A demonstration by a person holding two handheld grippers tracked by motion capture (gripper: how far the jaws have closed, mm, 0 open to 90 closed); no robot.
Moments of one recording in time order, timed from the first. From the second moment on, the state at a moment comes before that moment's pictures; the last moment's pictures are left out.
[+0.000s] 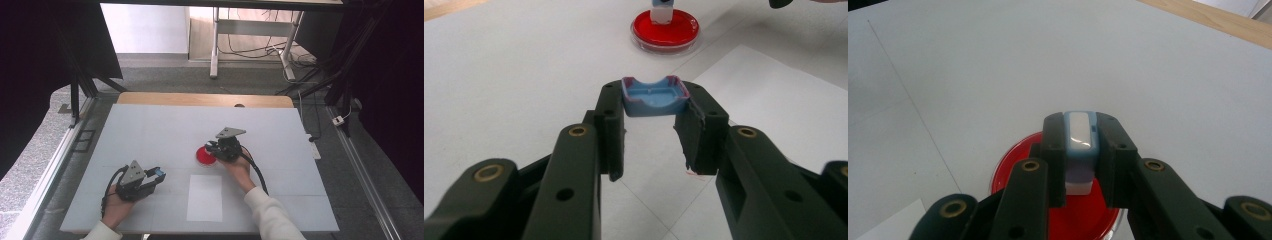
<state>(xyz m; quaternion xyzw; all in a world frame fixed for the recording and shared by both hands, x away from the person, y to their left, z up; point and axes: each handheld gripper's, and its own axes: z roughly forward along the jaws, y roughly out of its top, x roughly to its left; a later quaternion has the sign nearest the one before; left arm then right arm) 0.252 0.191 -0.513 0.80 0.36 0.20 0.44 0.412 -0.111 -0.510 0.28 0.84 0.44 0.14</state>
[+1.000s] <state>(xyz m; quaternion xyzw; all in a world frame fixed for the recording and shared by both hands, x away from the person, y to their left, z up) 0.252 0.192 -0.513 0.79 0.37 0.20 0.44 0.408 -0.116 -0.501 0.28 0.83 0.45 0.15</state>
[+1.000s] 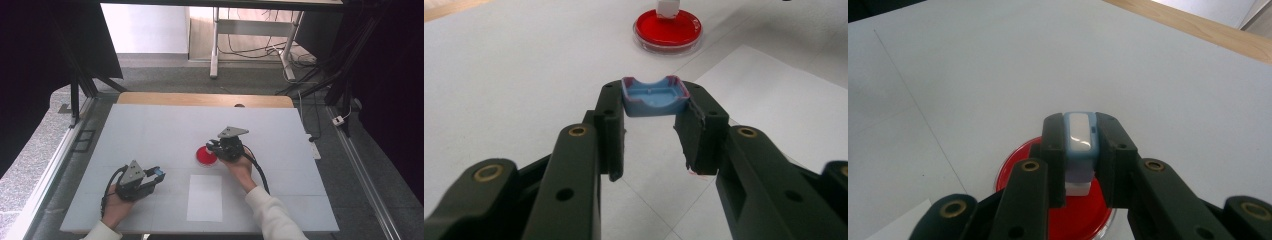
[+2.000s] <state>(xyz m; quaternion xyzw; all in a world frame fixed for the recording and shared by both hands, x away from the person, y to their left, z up) 0.252 0.192 -0.513 0.79 0.37 0.20 0.44 0.386 -0.146 -0.479 0.27 0.81 0.49 0.14</state>
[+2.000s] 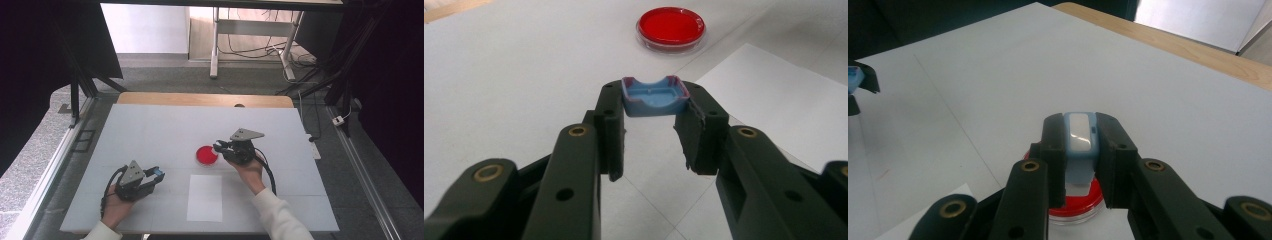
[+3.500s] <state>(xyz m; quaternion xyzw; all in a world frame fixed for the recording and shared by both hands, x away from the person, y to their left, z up) 0.252 0.193 -0.514 0.80 0.37 0.20 0.44 0.341 -0.161 -0.464 0.24 0.82 0.51 0.13</state>
